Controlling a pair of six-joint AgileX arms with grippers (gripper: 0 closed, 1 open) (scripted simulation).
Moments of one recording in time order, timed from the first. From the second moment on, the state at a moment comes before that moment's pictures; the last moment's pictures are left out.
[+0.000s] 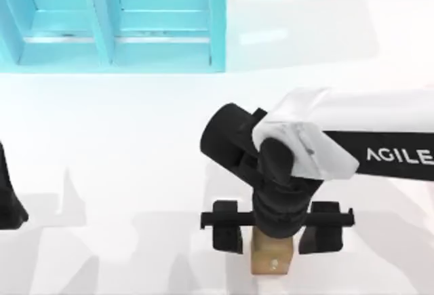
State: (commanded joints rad) left arm 0.00 0.00 0.00 0.00 0.00 0.00; right arm 0.87 1.94 1.25 -0.88 0.00 0.90
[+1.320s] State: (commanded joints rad) left arm 0.00 0.00 0.00 0.00 0.00 0.00; right arm 0.87 1.85 1.46 -1.18 0.00 0.89
